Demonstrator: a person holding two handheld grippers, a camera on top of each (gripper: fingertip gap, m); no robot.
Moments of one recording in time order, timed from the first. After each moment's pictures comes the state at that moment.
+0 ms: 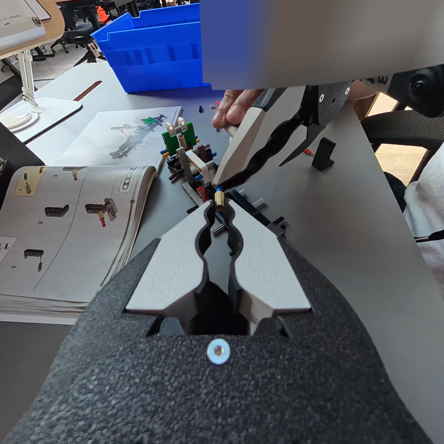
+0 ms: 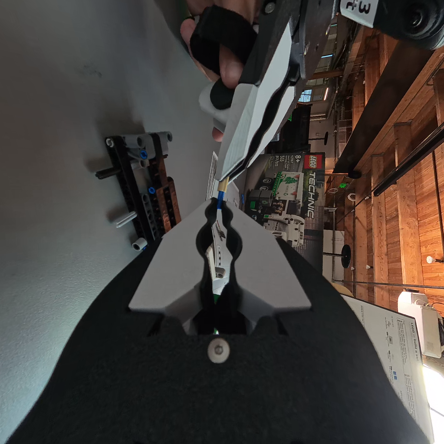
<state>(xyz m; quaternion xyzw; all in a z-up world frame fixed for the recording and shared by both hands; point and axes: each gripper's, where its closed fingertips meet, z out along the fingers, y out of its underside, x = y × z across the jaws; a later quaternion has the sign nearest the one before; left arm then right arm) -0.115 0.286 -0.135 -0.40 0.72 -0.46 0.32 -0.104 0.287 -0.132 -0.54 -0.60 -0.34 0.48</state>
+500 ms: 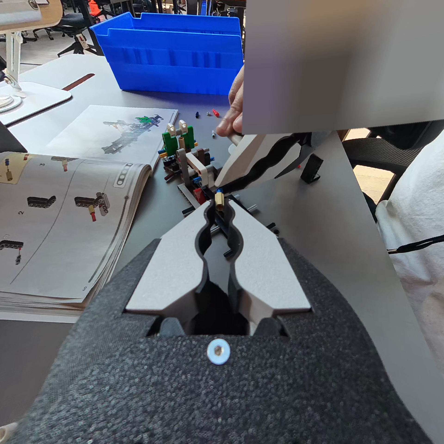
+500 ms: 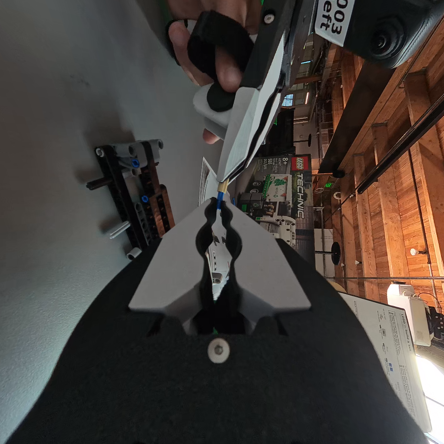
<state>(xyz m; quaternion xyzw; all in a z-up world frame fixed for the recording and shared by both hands) -0.118 0.288 -0.129 -0.43 0.70 -0.50 0.28 -0.108 0.290 -0.127 -0.53 -0.59 -0.35 0.51</state>
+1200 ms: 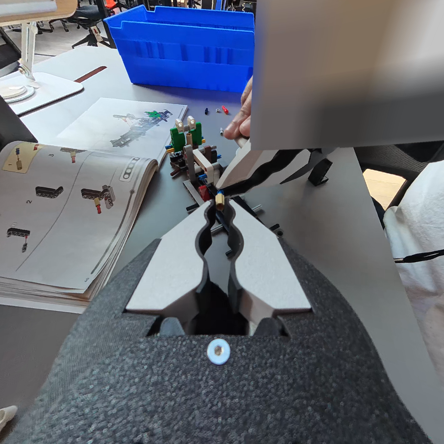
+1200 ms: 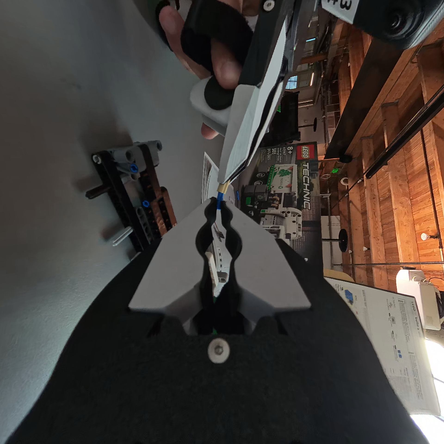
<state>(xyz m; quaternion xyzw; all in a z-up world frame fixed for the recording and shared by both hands) -0.116 0.292 -0.131 -0.45 0.69 -0.49 0.29 -0.107 0.293 -0.131 -0.55 -0.57 -0.35 0.50</state>
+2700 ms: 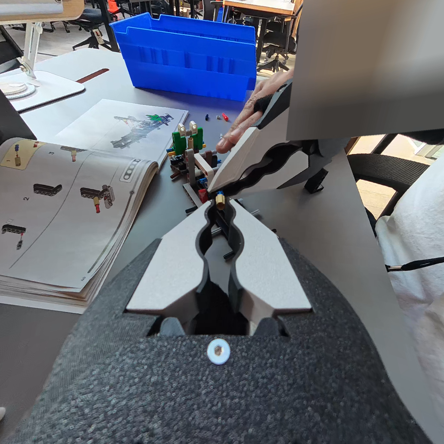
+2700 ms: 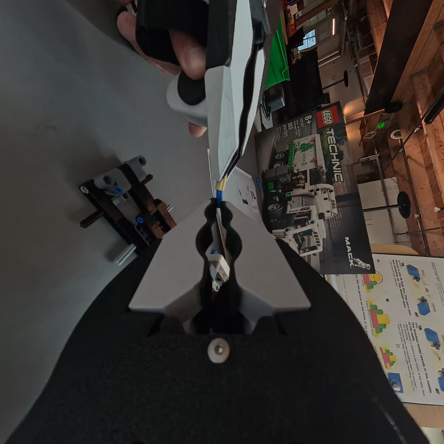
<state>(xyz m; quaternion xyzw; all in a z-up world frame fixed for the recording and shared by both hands) -0.116 0.293 -0.127 -0.46 0.67 -0.51 0.29 -0.103 0.302 -0.132 -0.65 -0.50 -0.28 0.51</state>
